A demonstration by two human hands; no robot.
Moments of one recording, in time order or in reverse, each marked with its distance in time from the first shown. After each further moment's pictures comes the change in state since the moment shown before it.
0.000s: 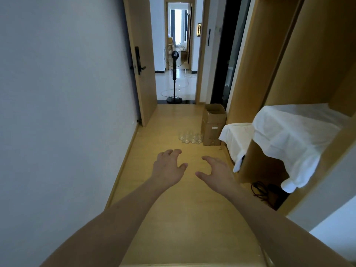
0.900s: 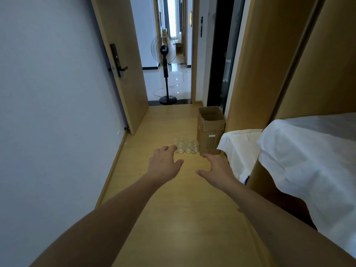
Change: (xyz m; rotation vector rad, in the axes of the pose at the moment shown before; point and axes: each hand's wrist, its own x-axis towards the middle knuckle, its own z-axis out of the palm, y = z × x) left_hand 0.357 0.036 0.088 0.069 -0.034 -0.029; right_hand 0.338 0.130 -0.039 0.084 -0.019 0.061
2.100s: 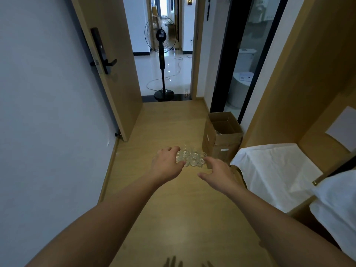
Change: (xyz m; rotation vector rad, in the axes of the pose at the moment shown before) left_hand 0.385 -0.154 0.003 -0.019 -0.108 0.041; right_hand 0.372 -0.092 0.061 0.011 -0.050 0.146
